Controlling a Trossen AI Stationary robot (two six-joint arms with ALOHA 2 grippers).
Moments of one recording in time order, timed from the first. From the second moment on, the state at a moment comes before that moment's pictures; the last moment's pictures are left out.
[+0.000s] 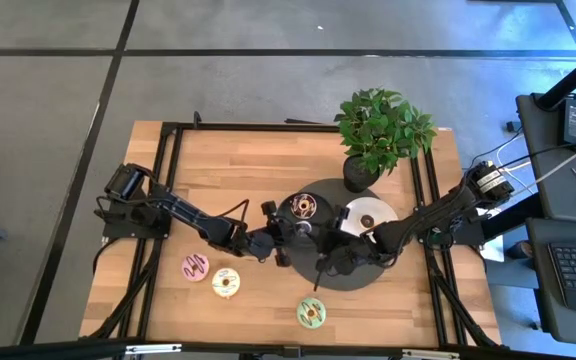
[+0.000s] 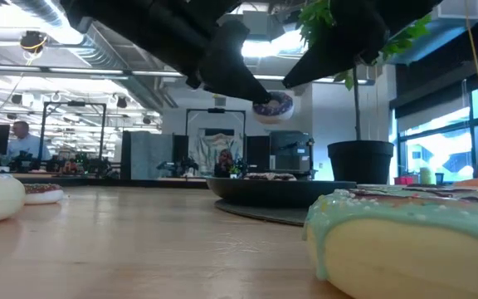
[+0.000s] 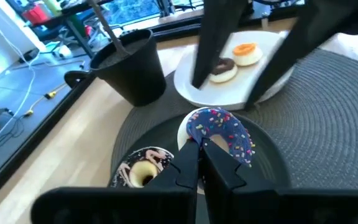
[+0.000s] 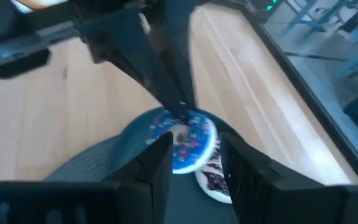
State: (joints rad) left arm -0.32 1.77 0.95 0.34 -0.74 -0.01; right arm 0.46 1.62 0.98 -0.14 0.81 0.23
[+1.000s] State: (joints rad) left arm -0.32 1.77 0.95 0.38 -0.74 -0.04; right arm 0.42 1.62 0.98 -0.13 0.75 0.25
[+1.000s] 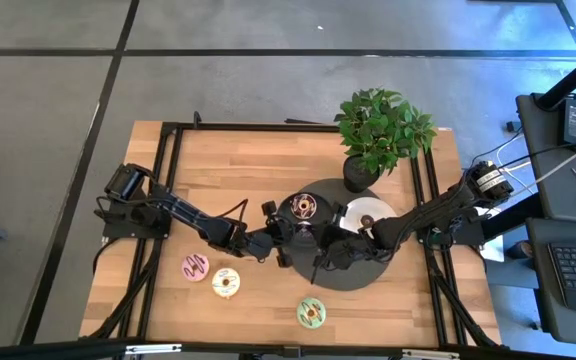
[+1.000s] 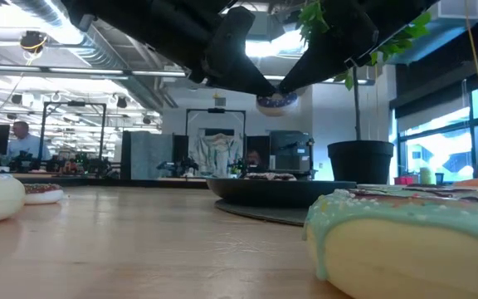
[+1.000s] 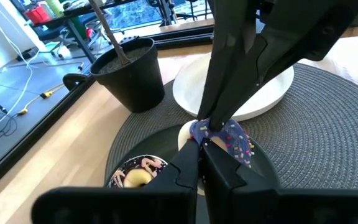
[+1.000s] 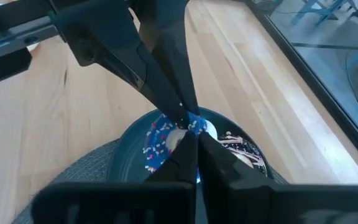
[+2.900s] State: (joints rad) left arm -0.35 1.74 0.95 0.33 -0.72 -0.03; right arm 0.70 1.22 0.71 -0.84 0.63 1.36
